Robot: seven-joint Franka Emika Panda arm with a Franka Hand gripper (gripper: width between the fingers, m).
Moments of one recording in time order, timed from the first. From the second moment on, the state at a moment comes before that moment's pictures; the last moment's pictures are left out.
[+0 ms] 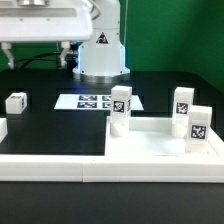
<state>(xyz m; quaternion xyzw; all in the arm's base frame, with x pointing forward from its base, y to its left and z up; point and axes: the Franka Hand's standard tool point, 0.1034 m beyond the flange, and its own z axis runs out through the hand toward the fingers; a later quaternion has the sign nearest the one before) 0.457 -0.162 0.114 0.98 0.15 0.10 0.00</state>
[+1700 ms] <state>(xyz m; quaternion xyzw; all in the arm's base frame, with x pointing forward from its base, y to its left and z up) 0.410 -0.193 0.049 0.95 0.03 -0.31 -0.07</state>
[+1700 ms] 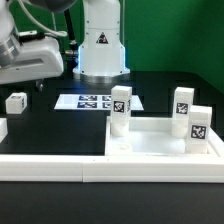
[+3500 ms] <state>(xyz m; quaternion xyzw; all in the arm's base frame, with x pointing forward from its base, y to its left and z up) 0.363 -0.215 0.010 0.86 -0.02 -0.51 -0.01</state>
